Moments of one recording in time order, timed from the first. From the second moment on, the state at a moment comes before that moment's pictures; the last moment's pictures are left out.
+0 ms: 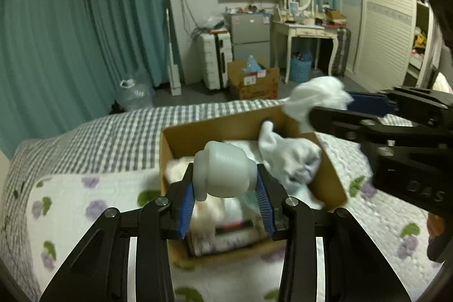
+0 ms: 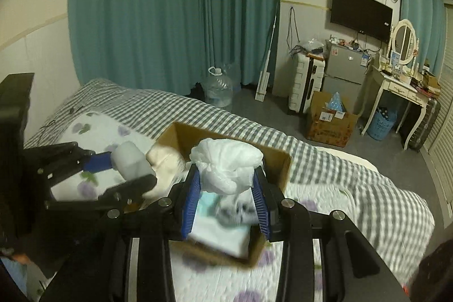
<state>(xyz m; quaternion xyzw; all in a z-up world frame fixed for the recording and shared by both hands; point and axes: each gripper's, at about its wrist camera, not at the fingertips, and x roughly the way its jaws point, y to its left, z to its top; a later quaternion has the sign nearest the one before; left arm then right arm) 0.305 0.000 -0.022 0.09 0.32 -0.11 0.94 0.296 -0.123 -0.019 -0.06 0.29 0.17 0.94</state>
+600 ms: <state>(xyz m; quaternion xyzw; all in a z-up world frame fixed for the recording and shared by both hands) 0.311 0.005 -0.013 0.08 0.30 -0.10 0.95 0.360 -0.140 -0.034 -0.01 0.30 0.15 0.94</state>
